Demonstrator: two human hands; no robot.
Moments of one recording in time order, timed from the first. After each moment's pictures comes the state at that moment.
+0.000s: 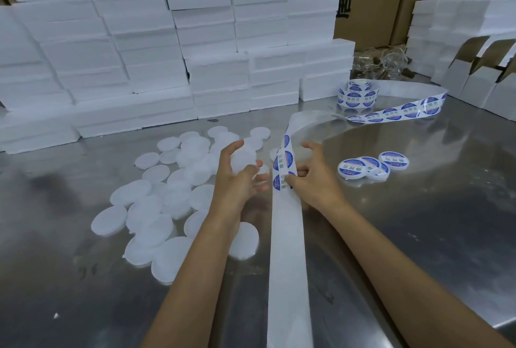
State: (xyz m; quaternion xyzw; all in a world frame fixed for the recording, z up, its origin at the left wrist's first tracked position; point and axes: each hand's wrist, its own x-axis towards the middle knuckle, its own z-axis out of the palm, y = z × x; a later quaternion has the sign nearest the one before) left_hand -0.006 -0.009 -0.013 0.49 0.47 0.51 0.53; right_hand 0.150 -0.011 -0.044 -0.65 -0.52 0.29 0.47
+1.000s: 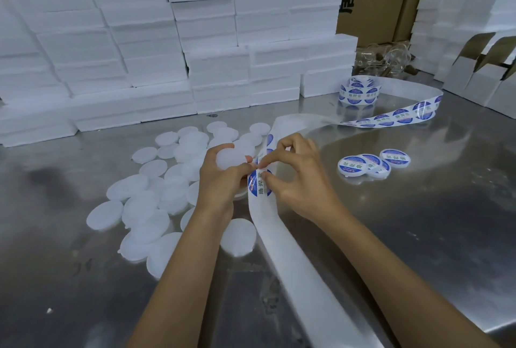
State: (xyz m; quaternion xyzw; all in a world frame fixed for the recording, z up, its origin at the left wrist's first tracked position) left_hand -0.019 -0.002 -0.013 0.44 0.49 0.53 0.53; right_hand 0.126 -0.035 -0.021 -0.54 -0.69 0.06 0.48
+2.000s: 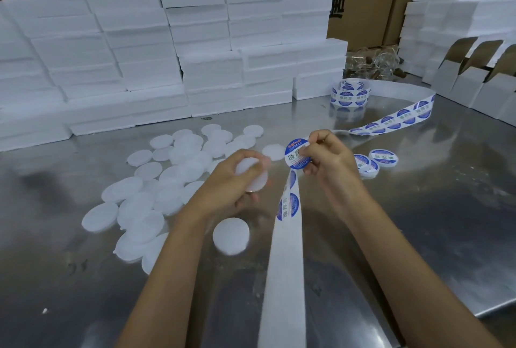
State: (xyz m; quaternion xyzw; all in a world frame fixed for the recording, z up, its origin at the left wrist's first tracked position) left_hand -0.025 -0.015 -0.003 0.63 0.45 0.34 0.53; right_hand 0.165 -0.048 -0.002 -0.43 -0.40 0.44 0.68
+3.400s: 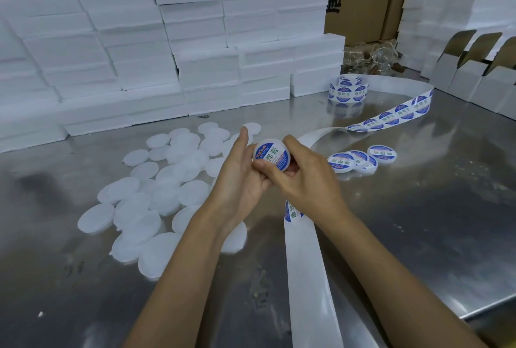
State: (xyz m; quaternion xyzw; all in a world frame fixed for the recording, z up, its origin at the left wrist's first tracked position) left_hand 0.008 -0.030 0.014 0.40 0.26 0.42 0.77; right_hand 0.140 -0.051 -0.021 -0.59 -0.65 0.01 0.47
